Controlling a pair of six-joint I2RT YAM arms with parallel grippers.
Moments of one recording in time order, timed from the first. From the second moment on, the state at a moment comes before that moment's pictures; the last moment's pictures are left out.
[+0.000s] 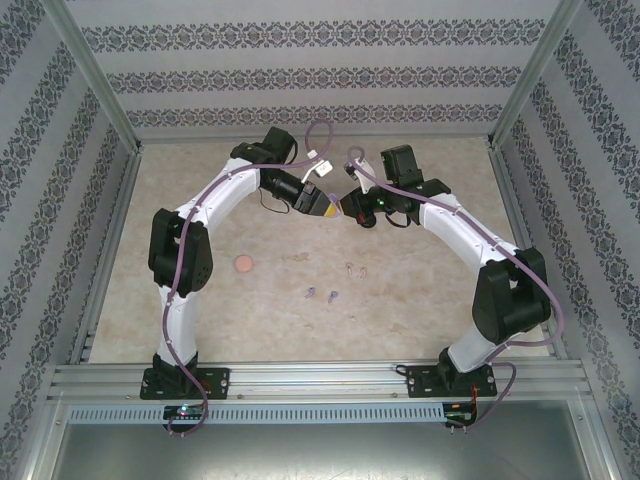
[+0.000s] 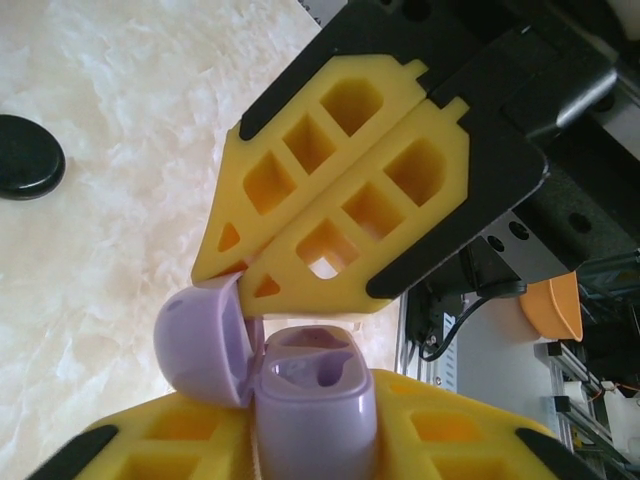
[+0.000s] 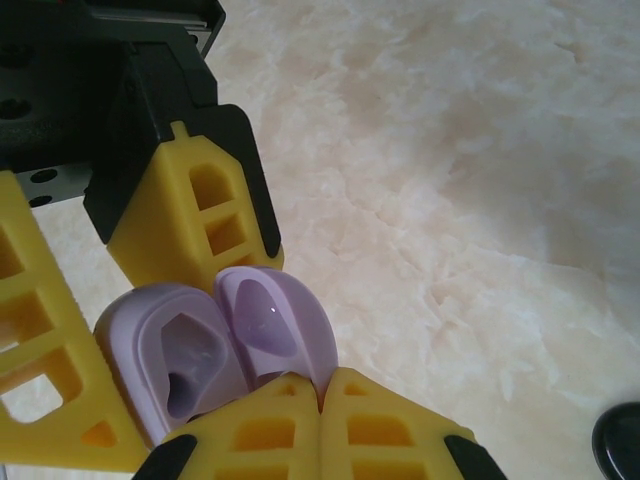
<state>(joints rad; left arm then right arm) -0.39 2.09 1.90 -1.01 1.07 0.27 0.35 1.62 1.28 -0.48 -0.62 -0.08</state>
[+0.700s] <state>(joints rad) -0.26 1.86 1.53 -0.50 1.05 0.00 0.33 1.34 1.14 -0.43 -0.56 0.19</state>
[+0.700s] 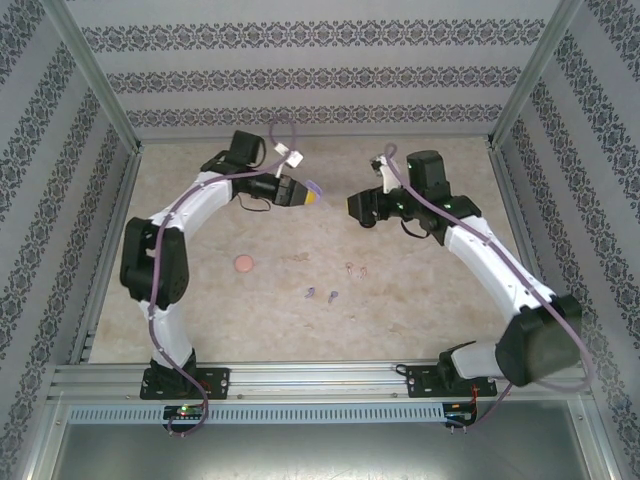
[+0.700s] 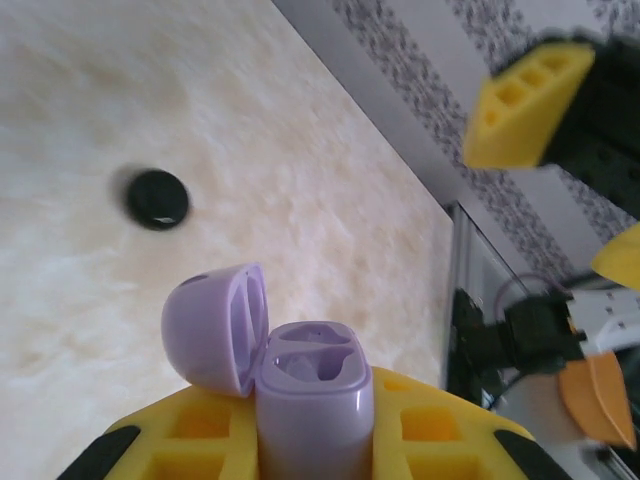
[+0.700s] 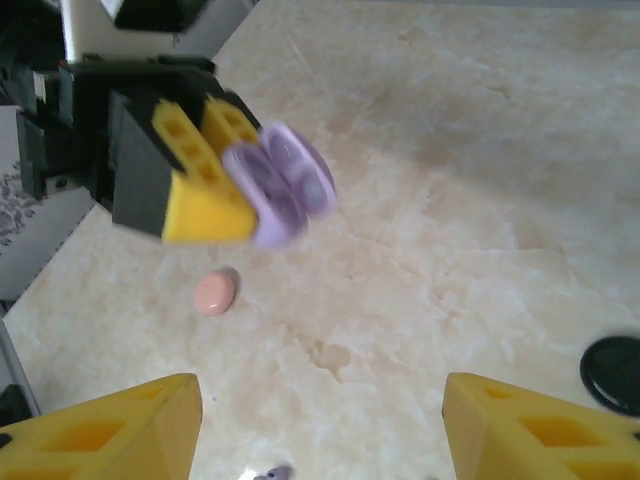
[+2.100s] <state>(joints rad) -0.27 1.28 0.72 0.61 0.04 -0.43 0.96 1.81 1.23 -0.66 0.12 1.42</state>
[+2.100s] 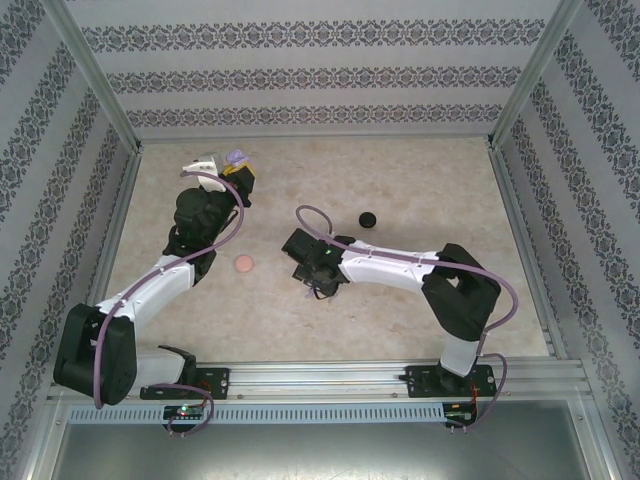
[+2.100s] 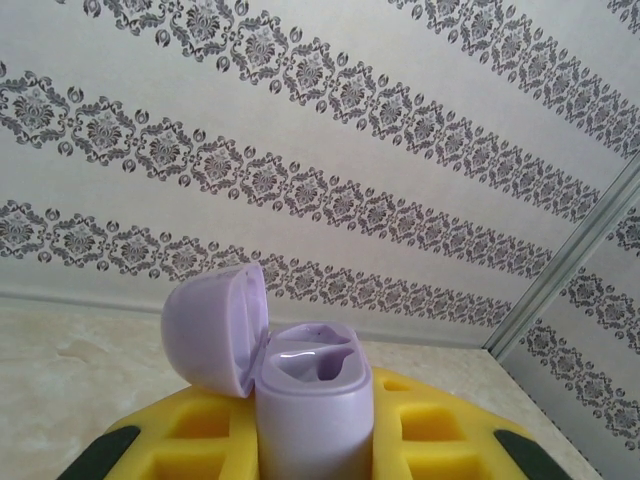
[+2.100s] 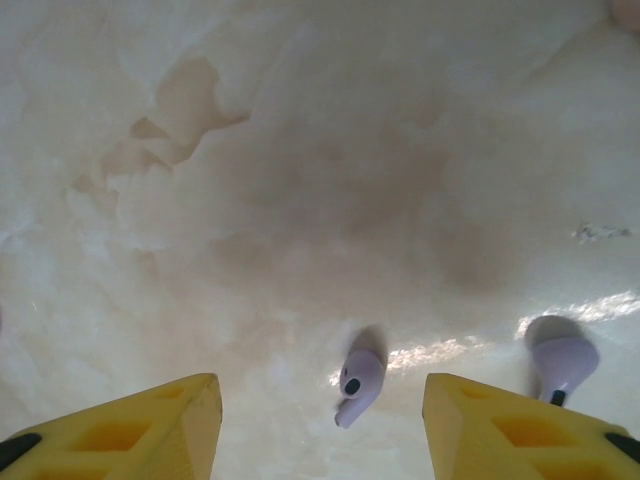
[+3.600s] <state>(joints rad) -0.27 1.25 0.71 0.61 0.06 -0.43 1.00 1.99 1.34 -0.77 0.12 1.41</state>
